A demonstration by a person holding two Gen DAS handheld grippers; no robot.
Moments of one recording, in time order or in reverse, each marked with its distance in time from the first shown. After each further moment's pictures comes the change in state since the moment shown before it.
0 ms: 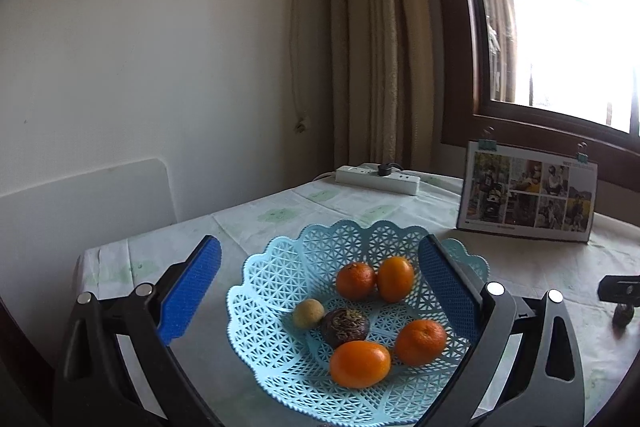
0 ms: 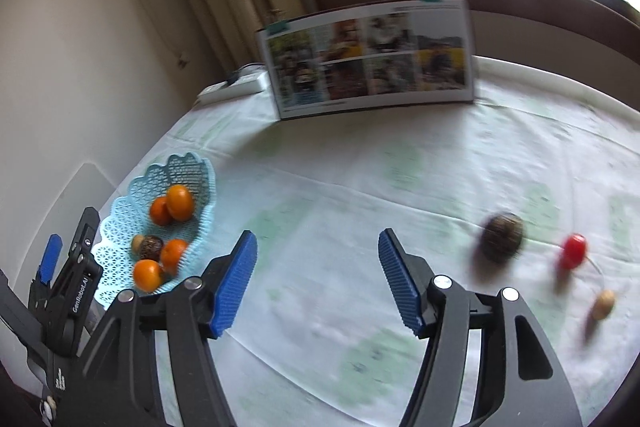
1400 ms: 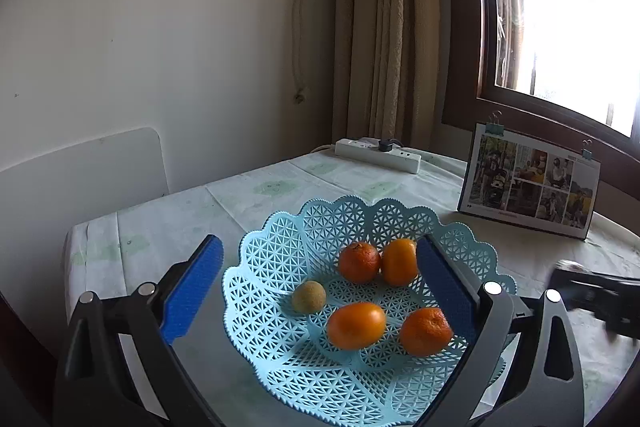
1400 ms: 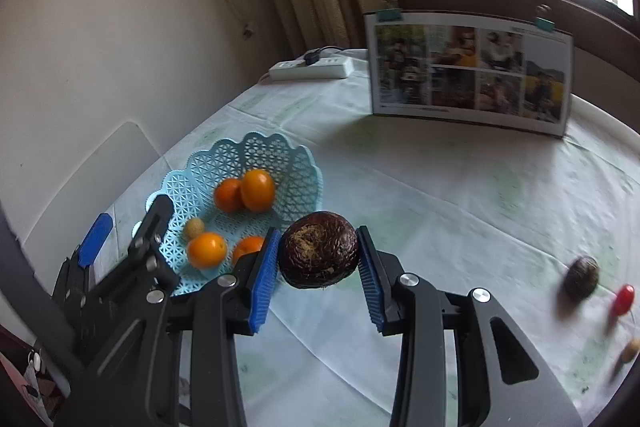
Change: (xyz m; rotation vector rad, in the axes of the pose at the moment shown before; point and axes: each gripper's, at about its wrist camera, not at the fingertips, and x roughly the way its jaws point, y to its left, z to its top) left arm 0.020 0.013 -0.003 -0.059 0.110 -0.013; right arm 0.032 0.095 0.008 -0.189 0.053 0.148
